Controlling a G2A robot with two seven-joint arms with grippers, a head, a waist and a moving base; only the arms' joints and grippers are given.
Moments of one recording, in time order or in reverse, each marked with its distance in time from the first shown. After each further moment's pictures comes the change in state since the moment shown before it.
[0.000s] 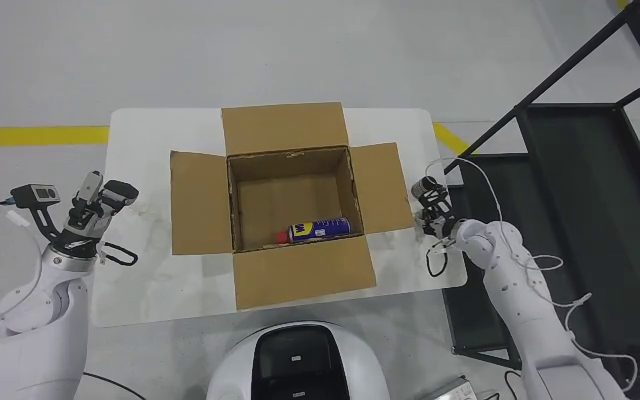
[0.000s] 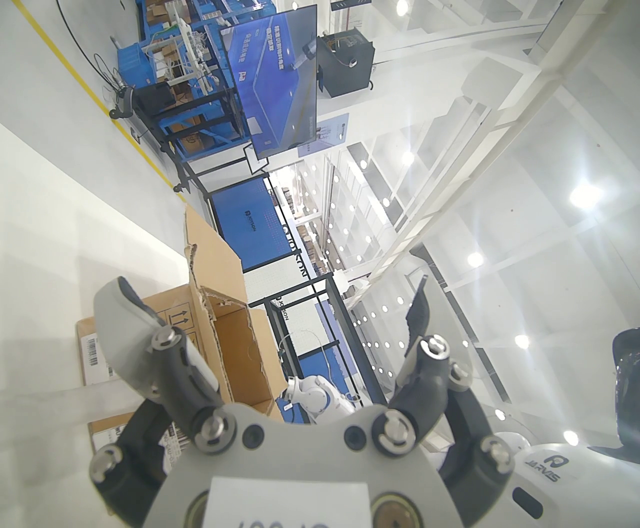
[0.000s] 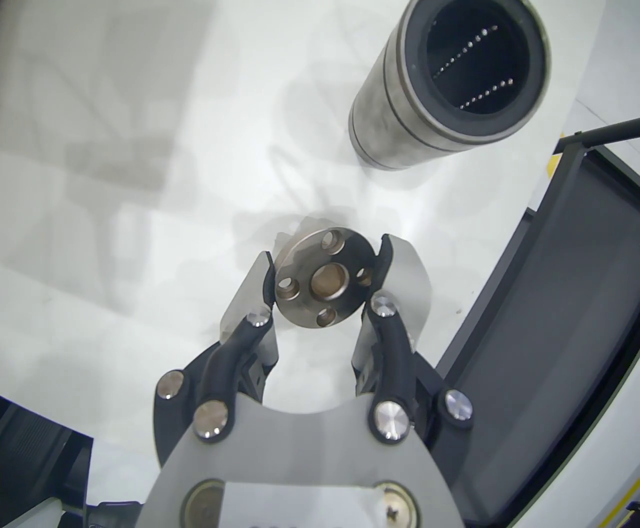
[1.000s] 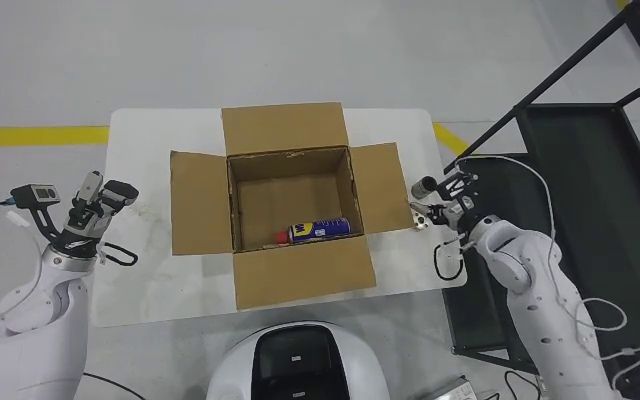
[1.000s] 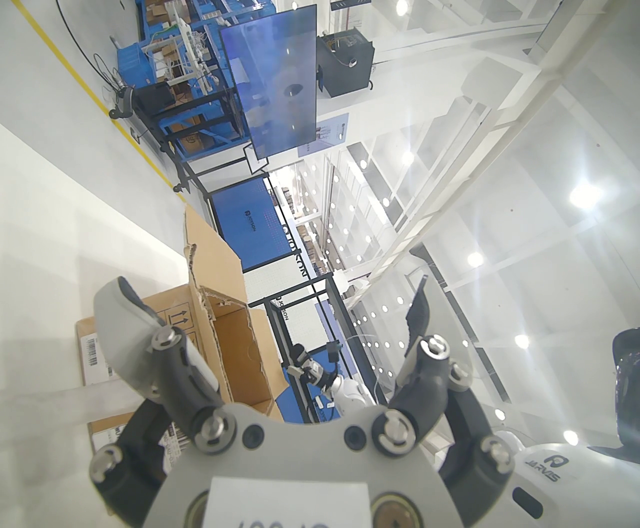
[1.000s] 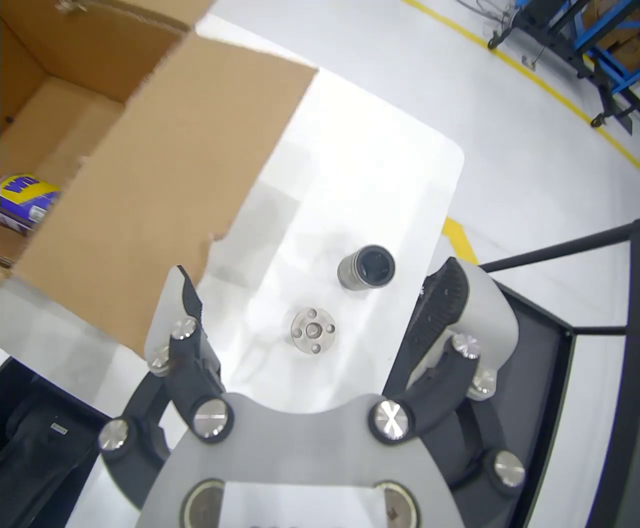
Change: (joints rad) left arm 0.000 0.000 0.000 0.000 0.000 0.000 0.000; right arm -0.368 0.045 0.241 -0.732 0.041 0.046 -0.073
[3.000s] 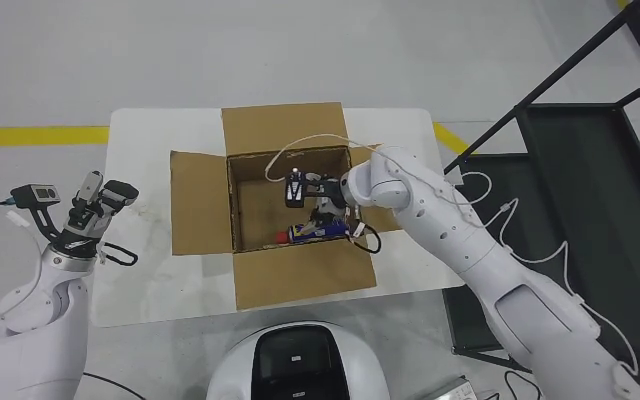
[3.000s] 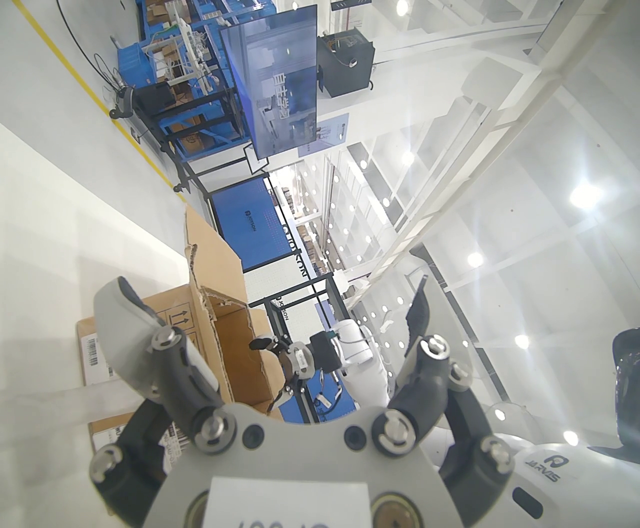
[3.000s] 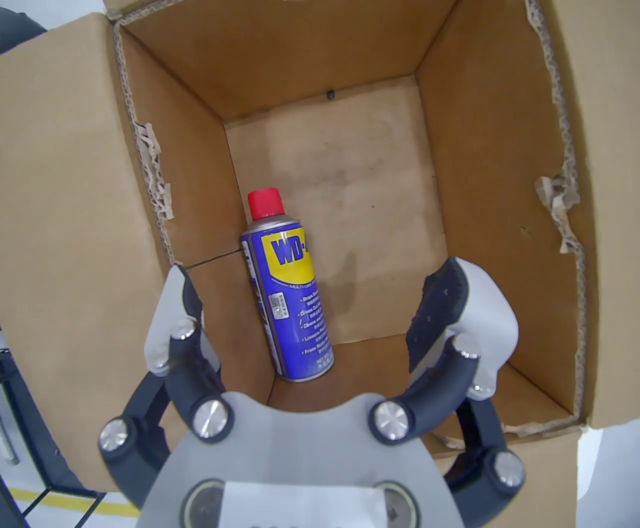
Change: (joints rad) left arm 0.000 0.000 0.000 0.000 0.000 0.000 0.000; right arm 0.898 -0.165 -0.925 0.463 0.349 -0.365 0.520
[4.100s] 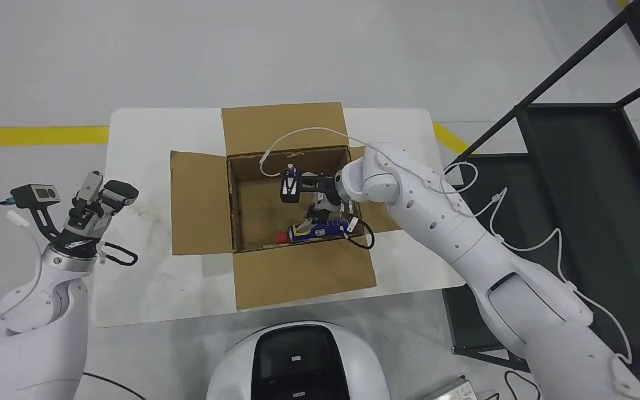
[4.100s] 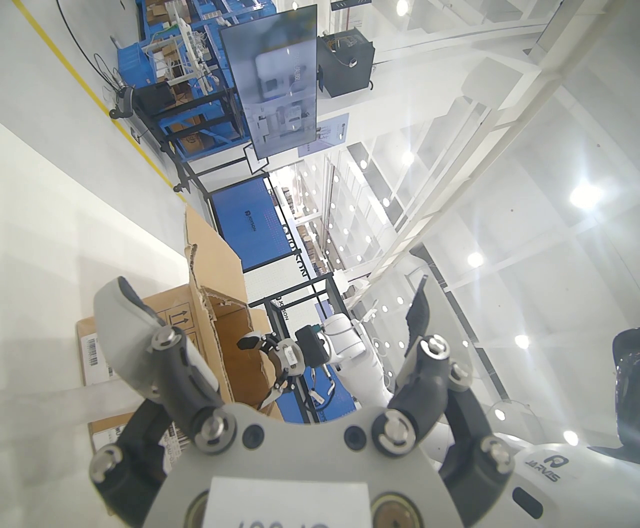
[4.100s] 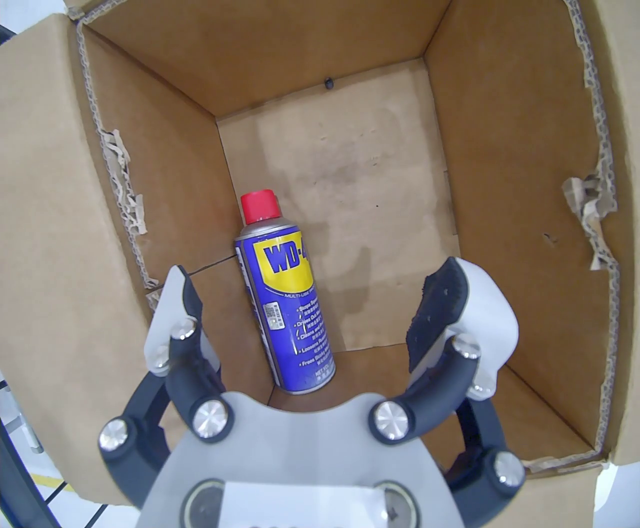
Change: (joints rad) left arm 0.000 0.000 0.000 0.000 0.000 0.000 0.000; right arm 0.049 -0.026 -0.050 0.088 0.021 0.012 -0.021
